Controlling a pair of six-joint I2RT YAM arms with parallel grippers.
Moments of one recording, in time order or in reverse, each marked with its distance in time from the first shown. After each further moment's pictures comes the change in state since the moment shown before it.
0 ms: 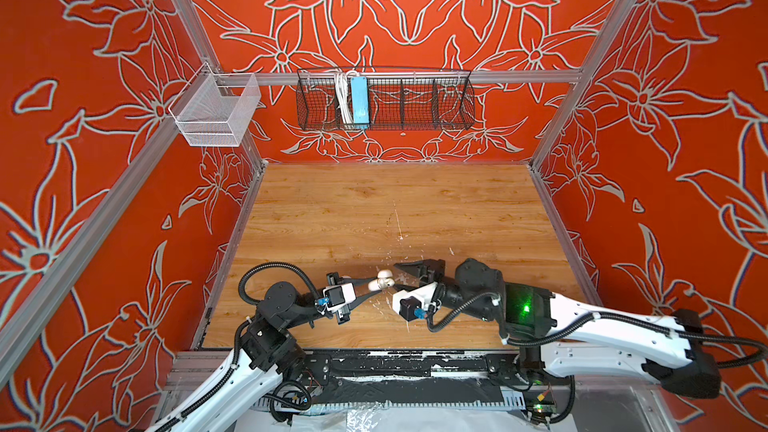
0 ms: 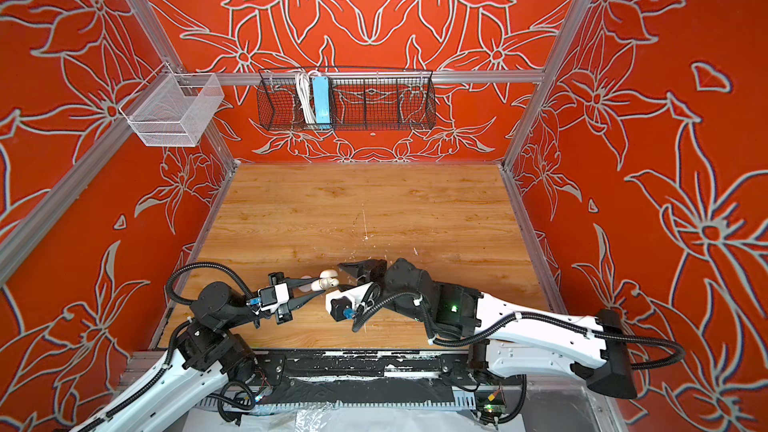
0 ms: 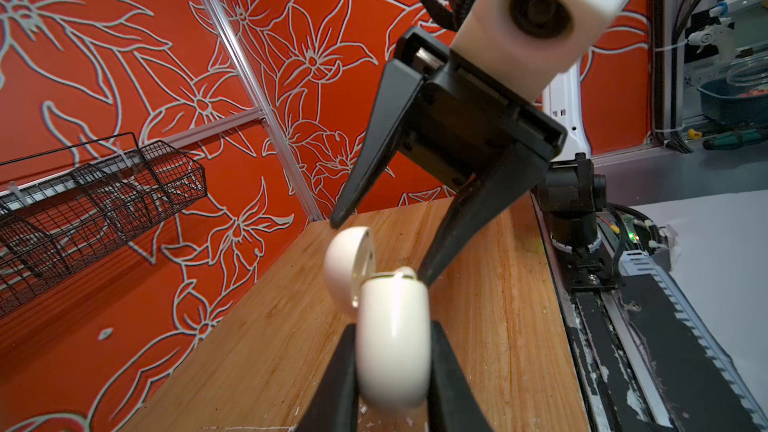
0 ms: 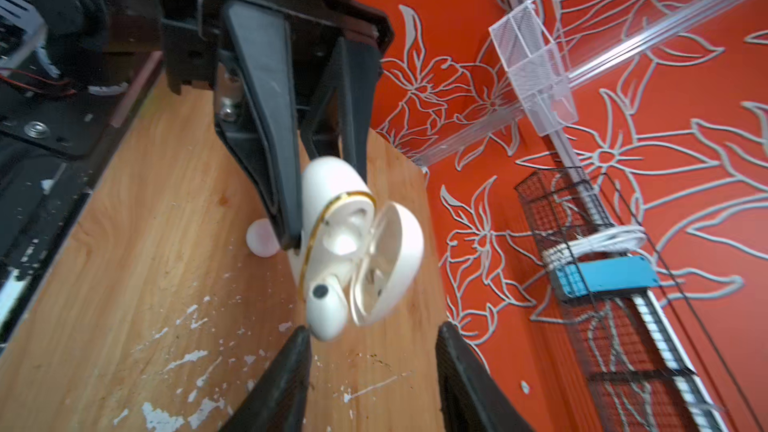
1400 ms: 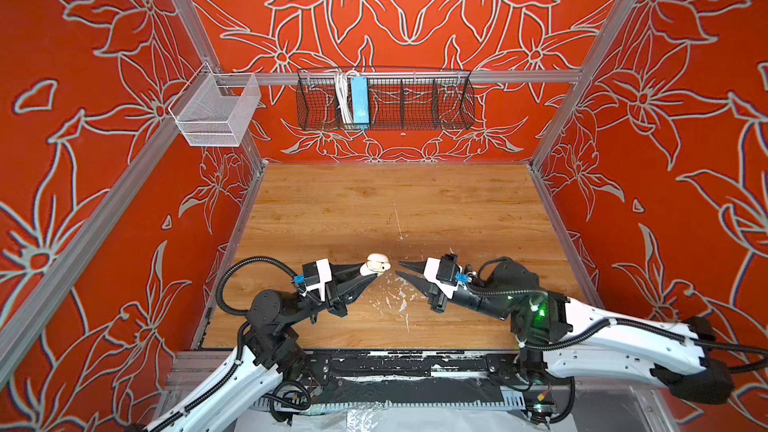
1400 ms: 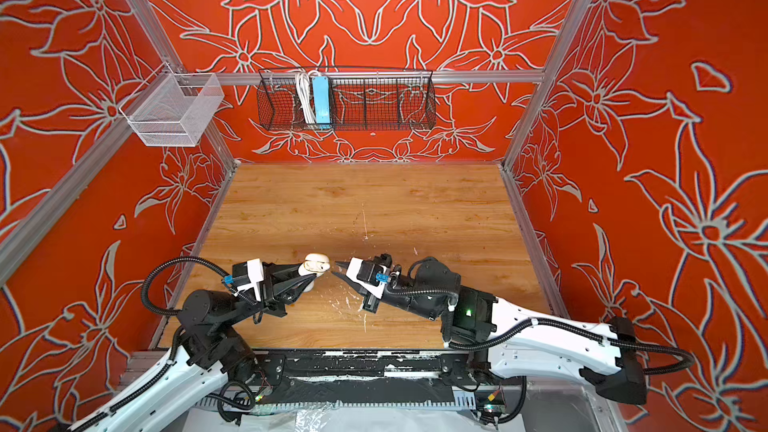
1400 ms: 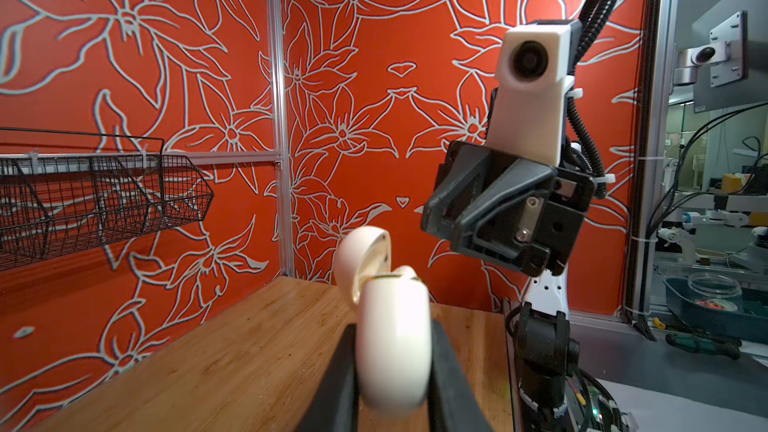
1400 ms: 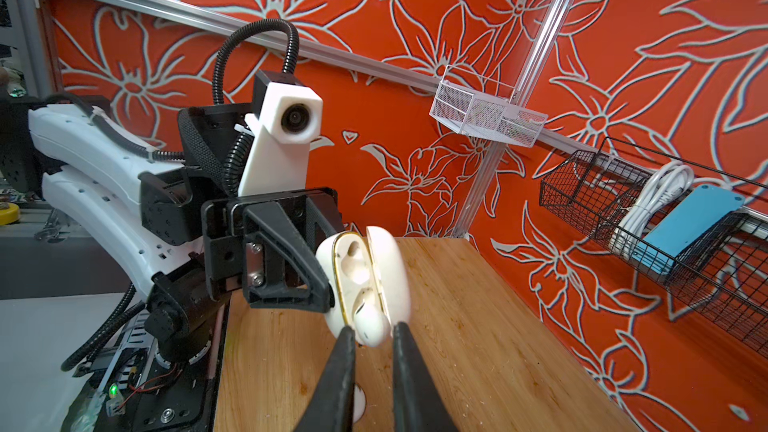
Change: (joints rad) left arm -0.004 0.039 -0.007 0.342 -0.067 -0.460; right arm 0.000 -0.053 -0.014 0.279 -0.141 0.595
